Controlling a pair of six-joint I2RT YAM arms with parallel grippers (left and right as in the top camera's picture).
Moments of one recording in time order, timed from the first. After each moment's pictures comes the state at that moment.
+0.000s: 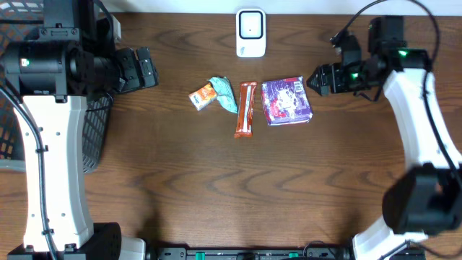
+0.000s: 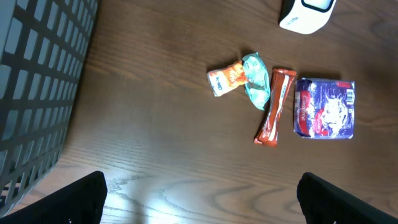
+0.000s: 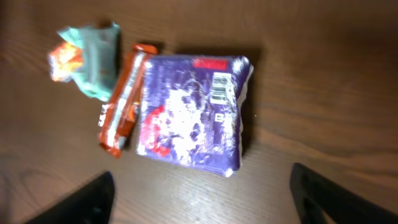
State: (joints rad) left arm 0.00 1.62 2.07 -1.54 0.16 -0.25; right arm -0.01 1.84 1.61 -0.98 -0.44 -0.14
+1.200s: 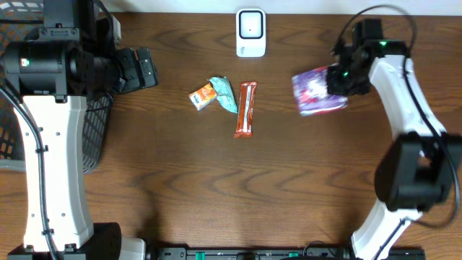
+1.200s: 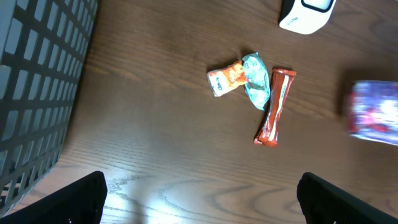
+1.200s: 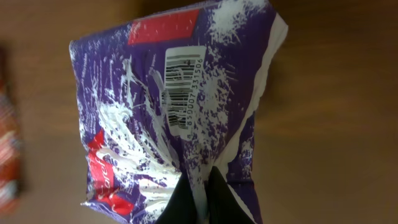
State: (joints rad) left arm 0.00 1.62 2.07 -1.54 0.16 -0.25; right arm 0.01 1.95 1.70 -1.05 -0.02 0.06
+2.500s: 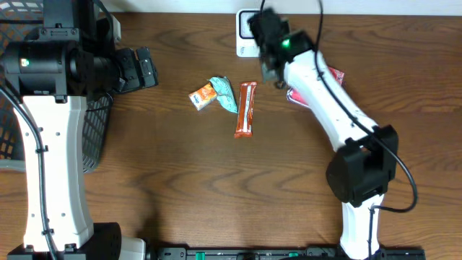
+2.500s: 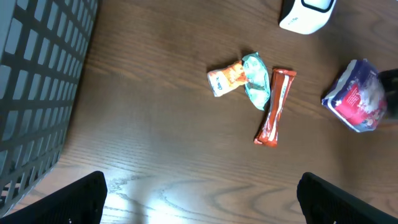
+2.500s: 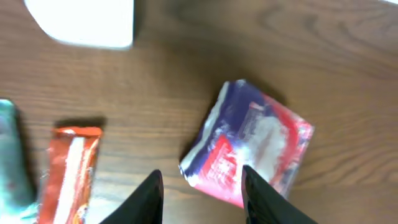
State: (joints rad) left arm 0.00 1.62 2.07 -1.54 0.16 -0.25; right arm 0.44 2.13 2.09 -1.10 0.44 0.24
